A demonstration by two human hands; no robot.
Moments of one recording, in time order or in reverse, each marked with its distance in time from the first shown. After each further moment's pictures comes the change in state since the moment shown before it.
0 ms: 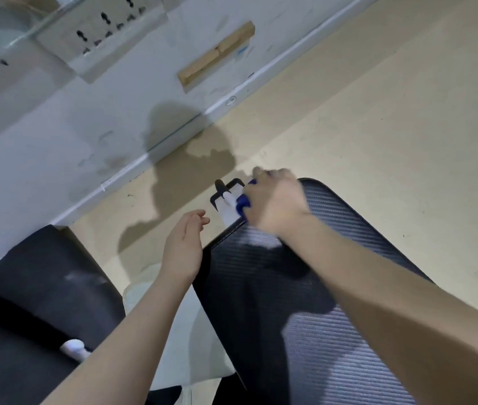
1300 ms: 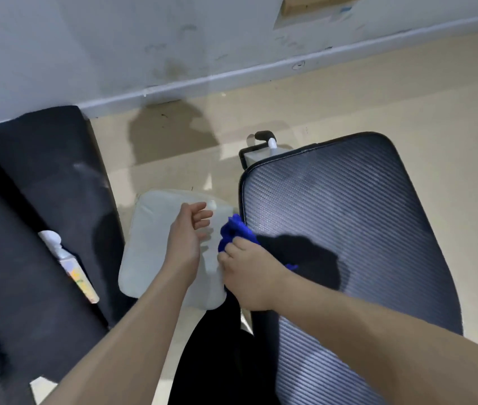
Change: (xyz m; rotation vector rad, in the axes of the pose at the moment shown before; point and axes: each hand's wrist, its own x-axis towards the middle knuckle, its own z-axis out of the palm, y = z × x) left_hand -0.080 -0.132 -0.022 -0.692 0.197 -0.311; right_hand -0.139 -0.130 0.085 -0.522 -0.418 -0.898
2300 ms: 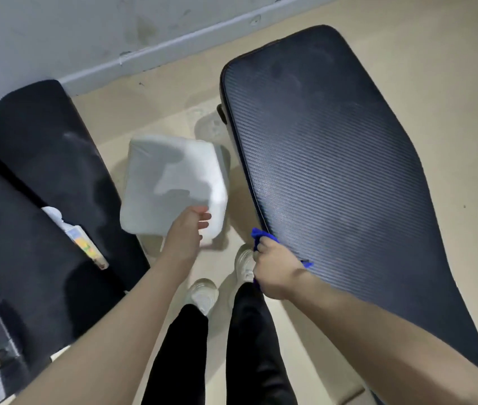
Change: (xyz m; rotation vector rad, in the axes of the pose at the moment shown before) left_hand -0.105 -0.123 -0.099 0.323 -0.241 0.084; right_hand -0.052 -0.196 0.084 0.144 -0.149 0.360
